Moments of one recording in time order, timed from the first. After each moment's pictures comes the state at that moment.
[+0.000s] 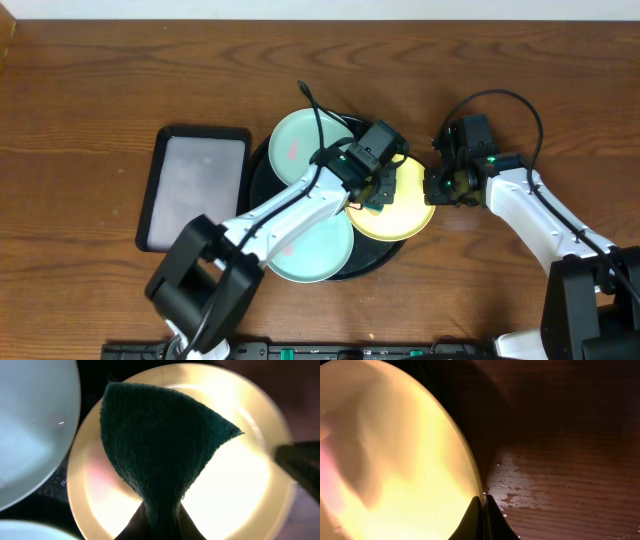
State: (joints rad) left arm -0.75 1.87 1.31 -0.60 0.06 -0.63; right arm 0.21 1.63 0.96 -0.61 -0.12 0.18
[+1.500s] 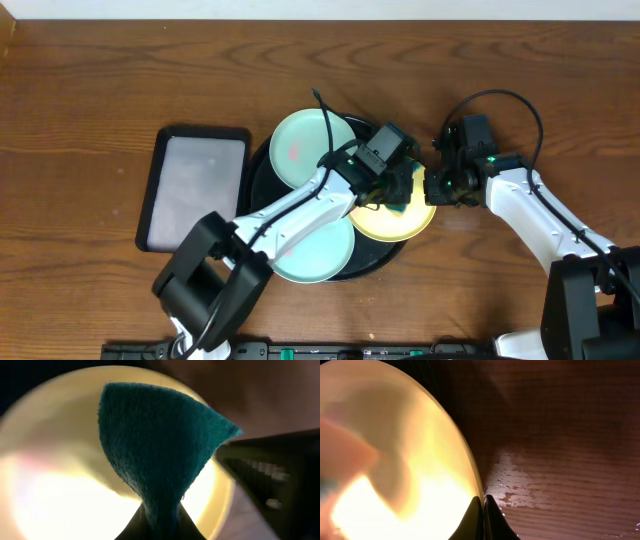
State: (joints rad) left arm -0.78 1.88 1.31 -0.49 0.18 -0.68; right arm 0.21 1.63 0.96 -0.62 -0.12 0.18
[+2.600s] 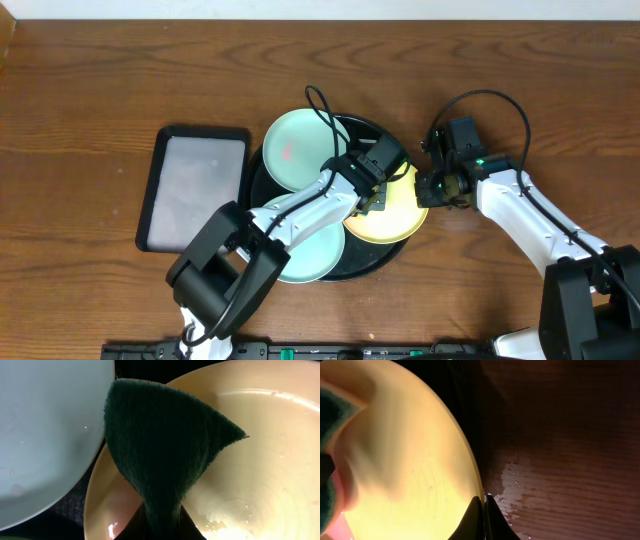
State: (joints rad) left arm -0.78 1.95 1.27 -0.57 -0.14 -0.66; right arm 0.26 1.63 0.96 -0.61 -0.10 0.18
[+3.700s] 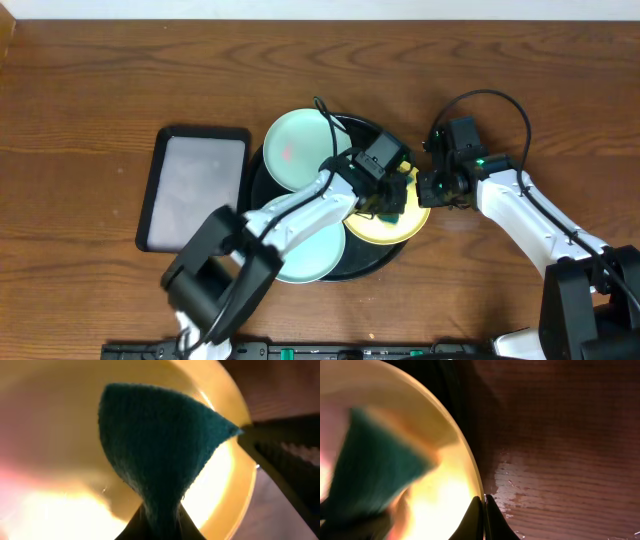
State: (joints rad) left arm -0.78 1.92 1.27 -0.47 0.24 -0.68; right arm 0.26 1.63 0.96 -0.61 -0.07 0.18
